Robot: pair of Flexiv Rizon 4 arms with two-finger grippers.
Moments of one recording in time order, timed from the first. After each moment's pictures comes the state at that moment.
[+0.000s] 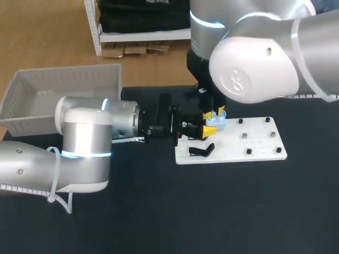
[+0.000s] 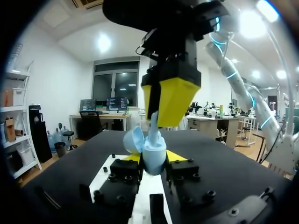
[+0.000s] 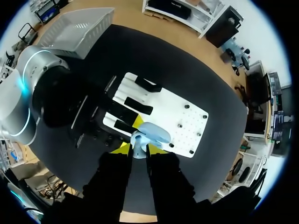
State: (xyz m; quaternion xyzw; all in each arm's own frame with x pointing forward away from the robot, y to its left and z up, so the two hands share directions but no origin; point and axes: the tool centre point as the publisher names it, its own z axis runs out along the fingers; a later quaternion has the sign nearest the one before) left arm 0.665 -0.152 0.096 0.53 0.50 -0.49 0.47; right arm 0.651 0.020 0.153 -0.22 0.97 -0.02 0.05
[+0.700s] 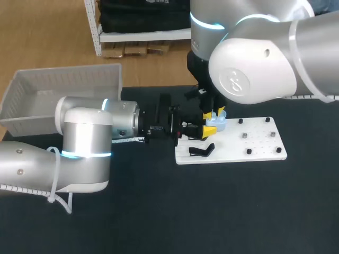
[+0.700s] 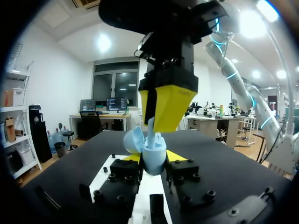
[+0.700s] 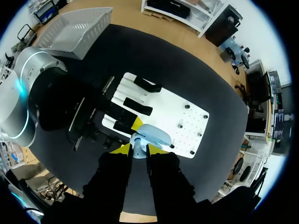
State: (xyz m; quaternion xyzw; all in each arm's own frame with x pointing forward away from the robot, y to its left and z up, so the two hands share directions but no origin) left arm 0.665 -0.152 0.096 0.53 0.50 -0.49 0.47; right arm 0.654 0.020 0.149 -0.22 0.98 -0.02 0.05
